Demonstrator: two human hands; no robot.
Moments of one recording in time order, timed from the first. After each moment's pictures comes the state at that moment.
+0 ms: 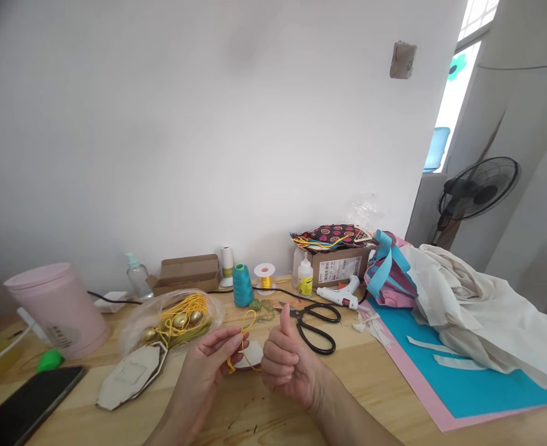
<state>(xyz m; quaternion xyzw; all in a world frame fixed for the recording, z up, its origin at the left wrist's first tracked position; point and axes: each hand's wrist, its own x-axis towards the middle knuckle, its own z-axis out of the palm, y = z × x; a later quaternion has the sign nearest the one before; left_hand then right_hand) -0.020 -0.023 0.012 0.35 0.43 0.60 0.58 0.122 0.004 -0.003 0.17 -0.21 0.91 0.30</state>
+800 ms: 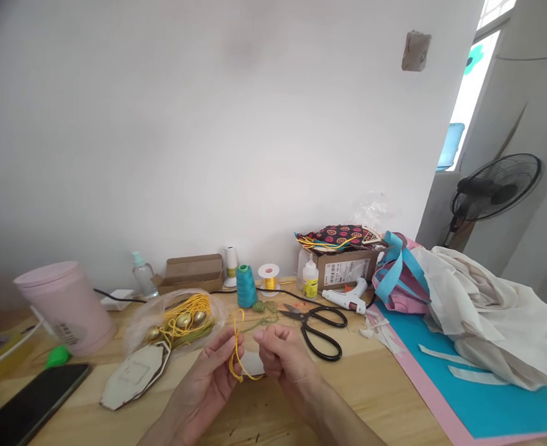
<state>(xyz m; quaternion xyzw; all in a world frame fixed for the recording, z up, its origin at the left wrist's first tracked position) -0.021 -0.028 0.018 0.19 0.34 0.60 0.70 0.110 -0.006 0.013 -0.19 -0.36 0.78 0.47</state>
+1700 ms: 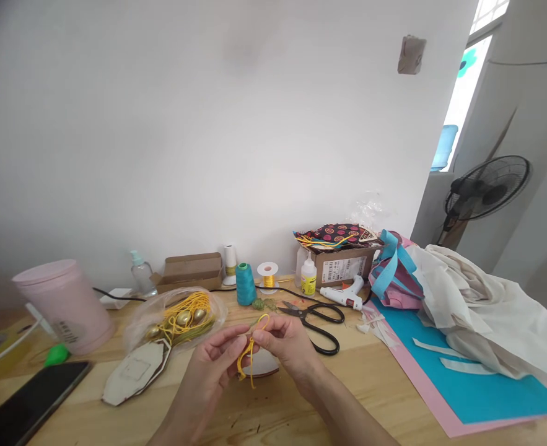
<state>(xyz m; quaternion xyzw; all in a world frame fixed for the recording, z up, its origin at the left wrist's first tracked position) -0.018 -0.033 0.021 0.38 0.40 0.57 0.61 0.116 -0.006 0.027 -0.26 -0.54 0.64 0.48</state>
